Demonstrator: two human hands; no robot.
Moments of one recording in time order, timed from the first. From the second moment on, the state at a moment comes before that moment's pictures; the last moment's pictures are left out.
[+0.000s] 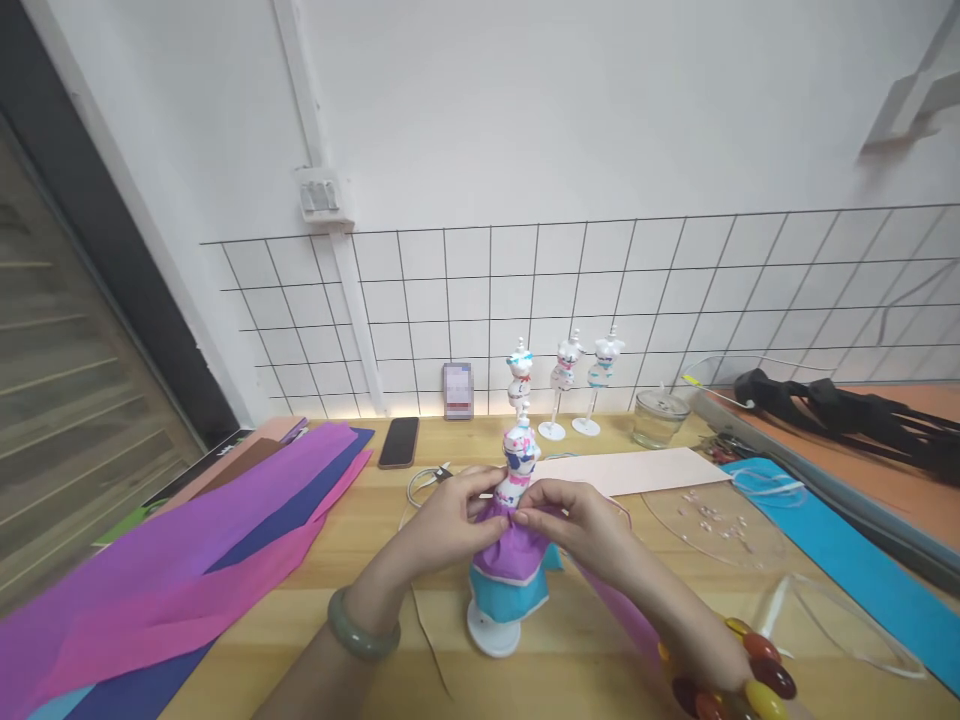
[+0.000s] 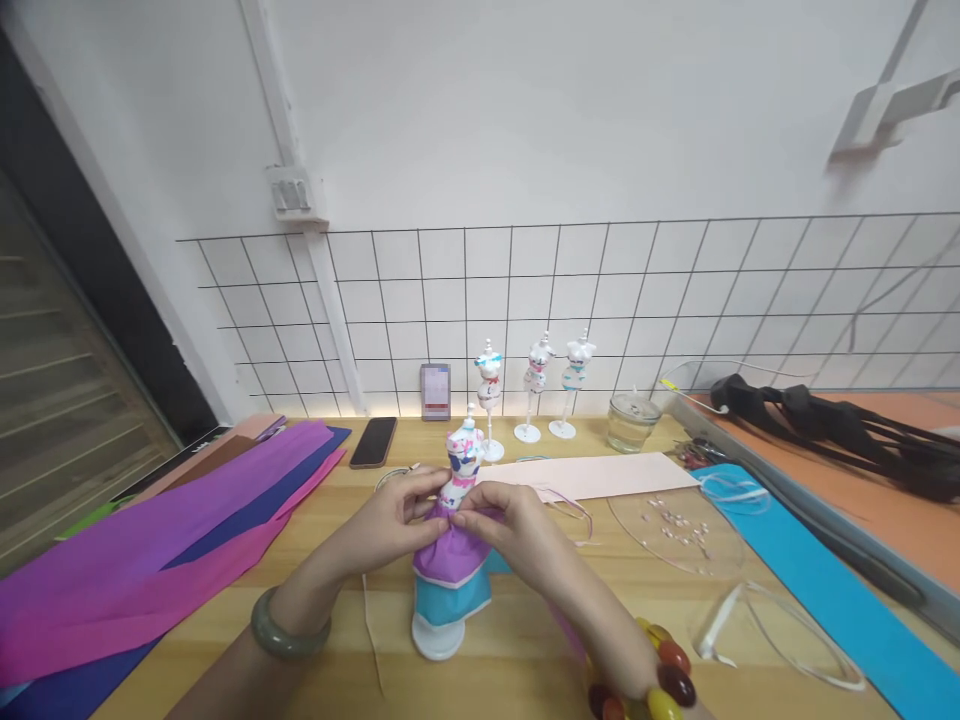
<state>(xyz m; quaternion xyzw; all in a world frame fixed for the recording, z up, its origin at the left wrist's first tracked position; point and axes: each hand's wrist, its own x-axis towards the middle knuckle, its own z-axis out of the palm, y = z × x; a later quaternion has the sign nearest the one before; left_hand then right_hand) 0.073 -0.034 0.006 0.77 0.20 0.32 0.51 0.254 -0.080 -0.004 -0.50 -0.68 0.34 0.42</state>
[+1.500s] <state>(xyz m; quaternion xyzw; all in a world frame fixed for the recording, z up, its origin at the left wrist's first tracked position) 0.075 -0.020 -0.010 0.73 0.18 0.38 0.53 0.249 -0.088 0.004 -0.48 -0.65 0.41 0.43</state>
